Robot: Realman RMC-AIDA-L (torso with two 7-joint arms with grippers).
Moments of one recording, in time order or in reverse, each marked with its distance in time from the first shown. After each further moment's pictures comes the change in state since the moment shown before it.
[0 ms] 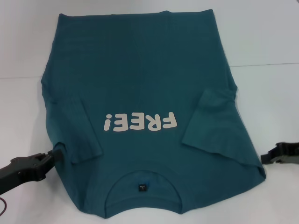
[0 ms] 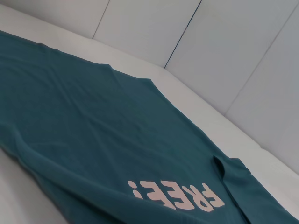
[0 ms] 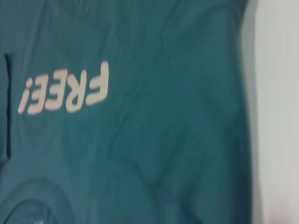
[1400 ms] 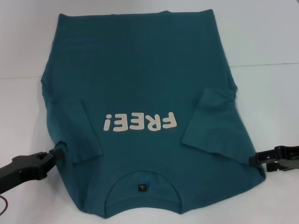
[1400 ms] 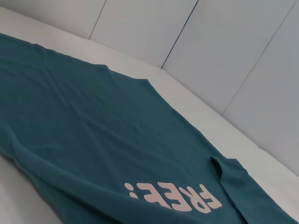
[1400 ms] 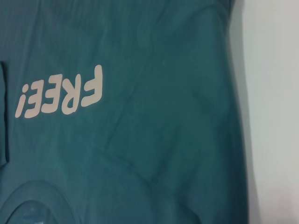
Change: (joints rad) left arm -0.005 0.000 0.004 0.000 -0.002 0.001 0.000; right arm -0.003 0.010 0.009 0.004 -0.015 -0.006 0.014
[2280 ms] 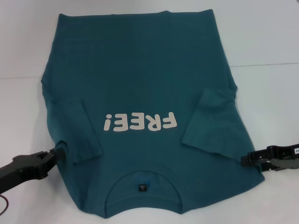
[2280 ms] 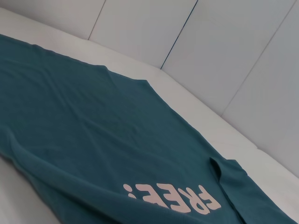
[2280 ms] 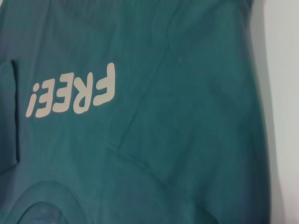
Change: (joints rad) left arm -0.002 -0.002 0.000 0.000 -0.002 0.000 0.000; right arm 0.013 0.016 0.000 0.017 0.008 0.015 0.000
